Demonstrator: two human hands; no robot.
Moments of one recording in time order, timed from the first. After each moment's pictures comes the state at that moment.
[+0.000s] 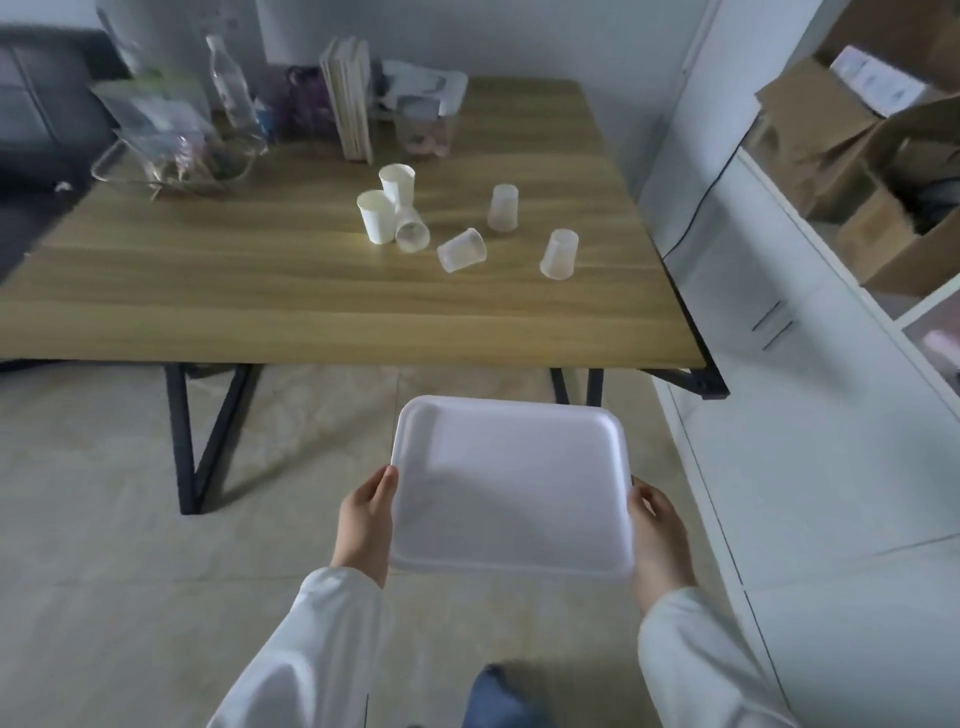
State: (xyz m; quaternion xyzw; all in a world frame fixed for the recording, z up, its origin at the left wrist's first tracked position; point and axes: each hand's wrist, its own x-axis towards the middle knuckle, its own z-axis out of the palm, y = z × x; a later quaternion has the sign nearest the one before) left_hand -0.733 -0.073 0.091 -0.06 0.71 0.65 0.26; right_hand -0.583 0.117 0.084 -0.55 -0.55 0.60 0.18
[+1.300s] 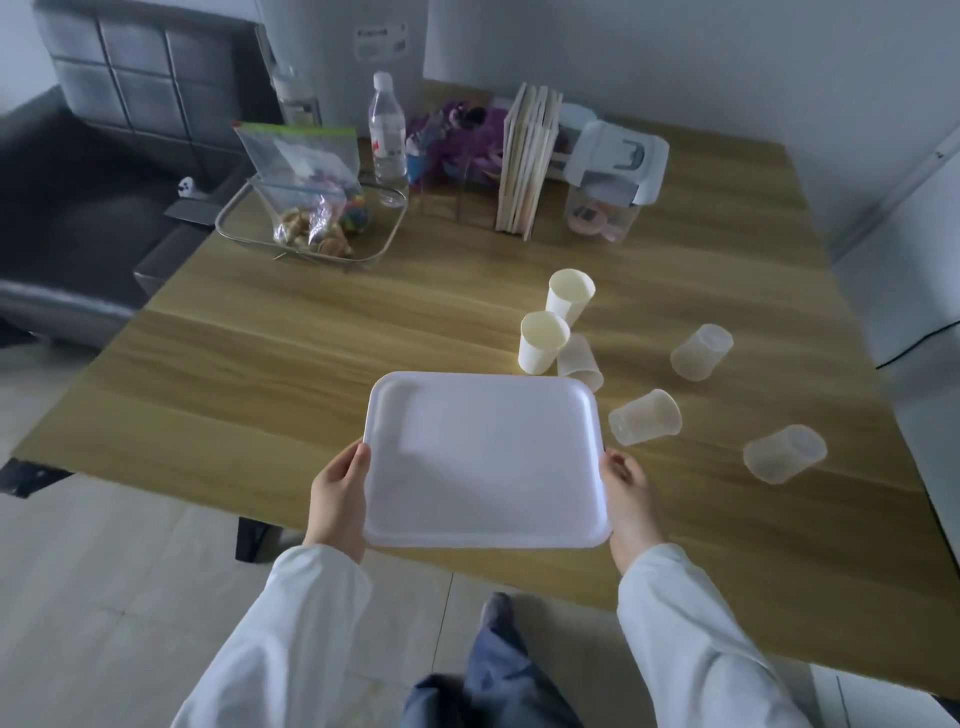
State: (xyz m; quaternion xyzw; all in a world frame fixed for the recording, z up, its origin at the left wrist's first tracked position) left_hand -1.114 -0.081 0.092 -0.18 0.68 0.70 0.17; right_hand -1.025 0.152 0.081 -0.48 -0.61 0.63 0.08
